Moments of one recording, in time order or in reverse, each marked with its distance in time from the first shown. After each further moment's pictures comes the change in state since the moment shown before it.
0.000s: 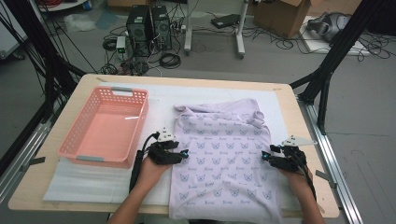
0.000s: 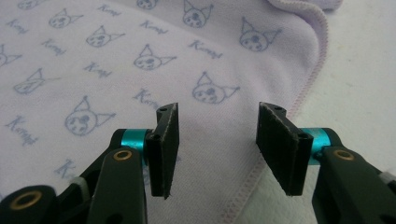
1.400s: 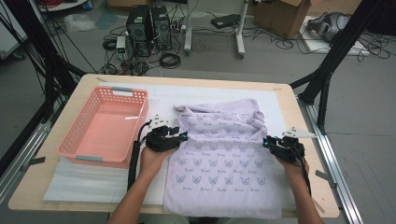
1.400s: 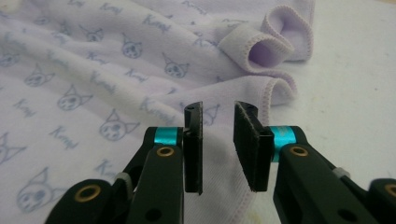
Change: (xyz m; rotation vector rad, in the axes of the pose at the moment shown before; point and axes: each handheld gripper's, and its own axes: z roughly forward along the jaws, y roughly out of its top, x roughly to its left) left arm 0.020 0.027 -0.012 -0.250 -0.038 -0.152; right arm -0.005 0.020 0.005 -0.107 -0.038 0.033
